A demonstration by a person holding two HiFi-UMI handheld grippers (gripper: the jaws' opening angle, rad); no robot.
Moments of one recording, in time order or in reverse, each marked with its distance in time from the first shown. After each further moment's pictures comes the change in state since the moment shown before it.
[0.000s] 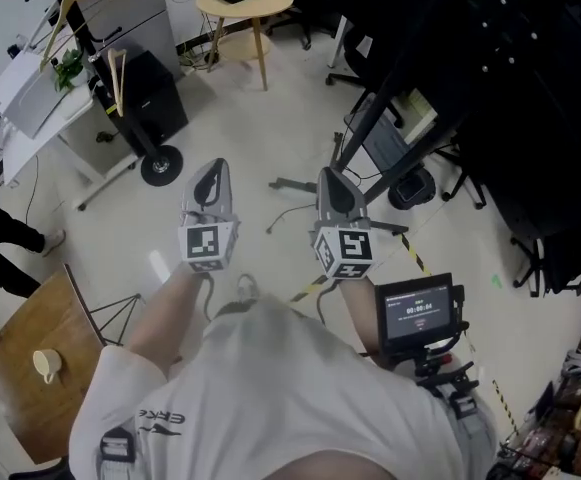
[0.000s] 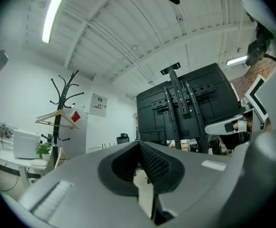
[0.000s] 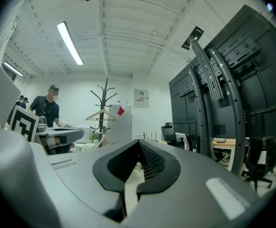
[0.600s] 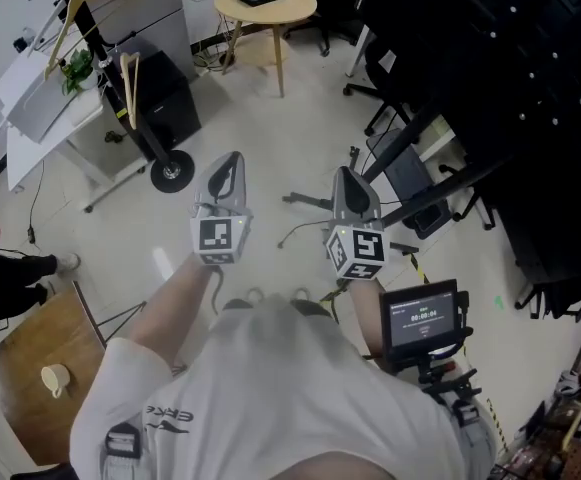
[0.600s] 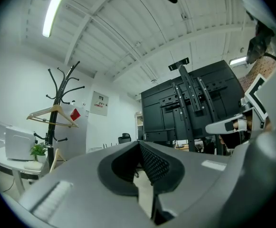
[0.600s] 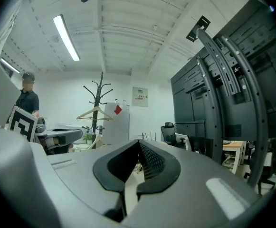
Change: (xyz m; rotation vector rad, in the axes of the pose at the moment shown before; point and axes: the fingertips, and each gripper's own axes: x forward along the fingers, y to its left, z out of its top) left arm 0.103 0.050 -0.013 0.004 0.005 0.003; right arm 0.113 -0.022 0.006 0.002 0.004 -0.012
